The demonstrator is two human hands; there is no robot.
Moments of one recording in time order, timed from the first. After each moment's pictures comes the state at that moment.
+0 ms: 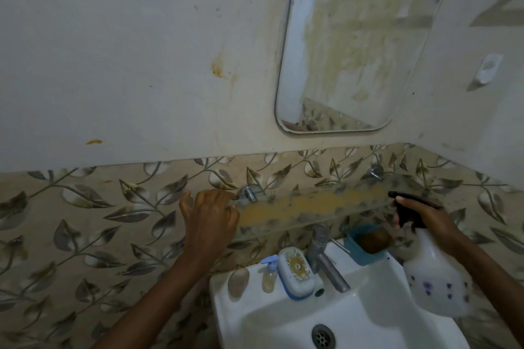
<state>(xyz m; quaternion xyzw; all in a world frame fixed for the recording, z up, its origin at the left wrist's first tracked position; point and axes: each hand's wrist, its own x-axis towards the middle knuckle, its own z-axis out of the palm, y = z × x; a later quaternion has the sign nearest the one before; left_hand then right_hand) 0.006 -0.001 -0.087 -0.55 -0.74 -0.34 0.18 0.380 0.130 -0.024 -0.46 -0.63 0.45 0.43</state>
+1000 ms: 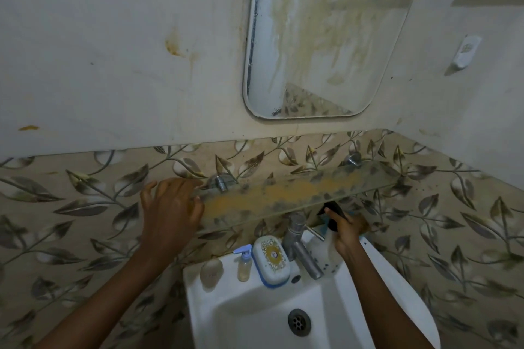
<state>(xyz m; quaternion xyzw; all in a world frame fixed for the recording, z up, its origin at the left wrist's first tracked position) 0.010 -0.006 -0.081 -0.57 -0.72 -0.34 0.20 0.308 0.186 -0.156 -0.51 -0.39 0.54 0.55</state>
